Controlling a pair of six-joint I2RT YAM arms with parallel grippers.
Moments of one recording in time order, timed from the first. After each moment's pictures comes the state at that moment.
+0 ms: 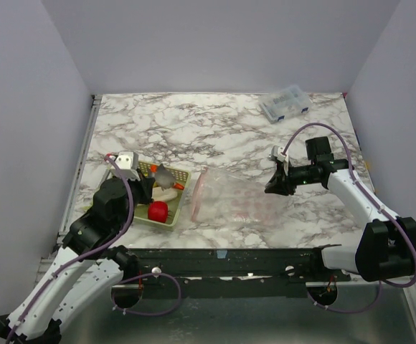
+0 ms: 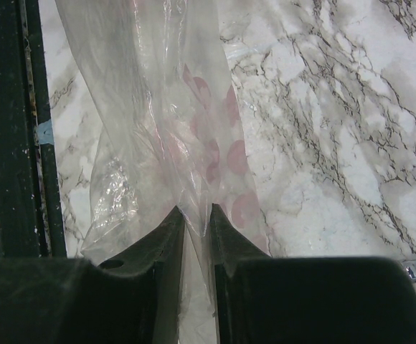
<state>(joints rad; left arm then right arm) -0.65 0.49 0.75 -0.56 -0.34 -0.36 0.12 1.29 0.86 -0.68 -0.99 -0.91</state>
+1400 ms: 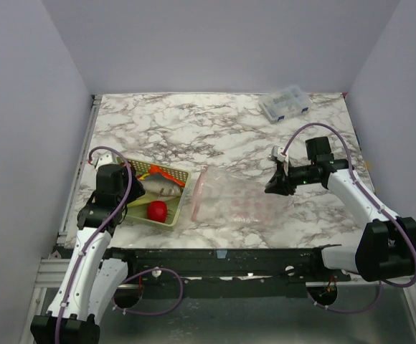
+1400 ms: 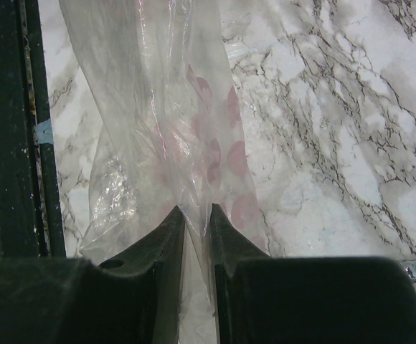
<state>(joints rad) -0.11 0.70 0.64 -0.62 -0.15 -0.52 0.12 1.29 0.86 -0.68 -0.99 -0.92</state>
